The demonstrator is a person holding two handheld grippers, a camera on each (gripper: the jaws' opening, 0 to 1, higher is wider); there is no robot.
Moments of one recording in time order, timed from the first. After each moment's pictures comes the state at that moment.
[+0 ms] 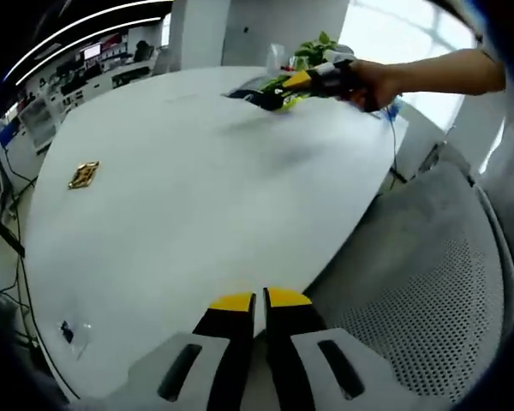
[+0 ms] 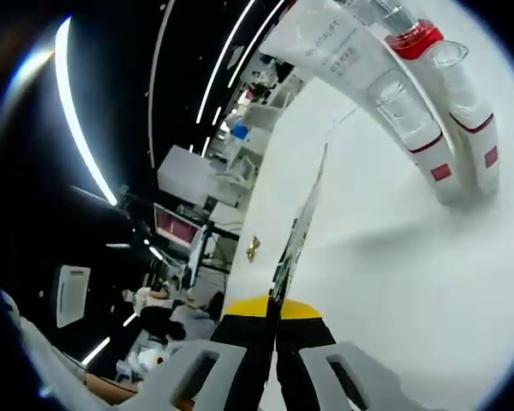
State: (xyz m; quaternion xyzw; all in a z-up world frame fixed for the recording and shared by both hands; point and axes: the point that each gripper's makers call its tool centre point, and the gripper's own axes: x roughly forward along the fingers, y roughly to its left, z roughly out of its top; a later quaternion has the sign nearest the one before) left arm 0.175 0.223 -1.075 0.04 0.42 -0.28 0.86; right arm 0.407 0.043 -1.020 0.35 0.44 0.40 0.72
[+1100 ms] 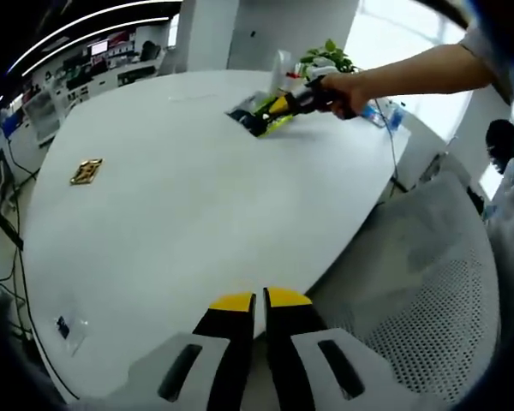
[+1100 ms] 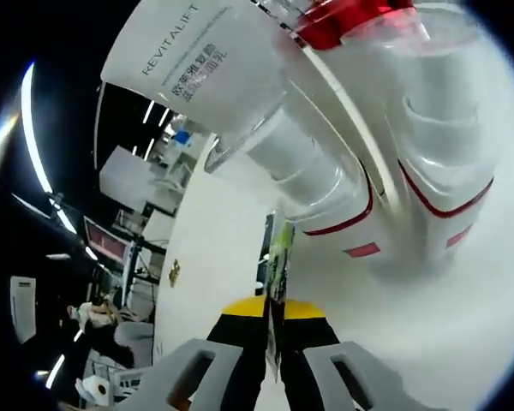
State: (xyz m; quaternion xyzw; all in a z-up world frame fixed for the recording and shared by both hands) left arm 0.176 0.223 -1.072 0.02 0.42 -0.27 0.87; right arm 0.460 0.020 -1.073 0.26 0.48 0.27 0.79
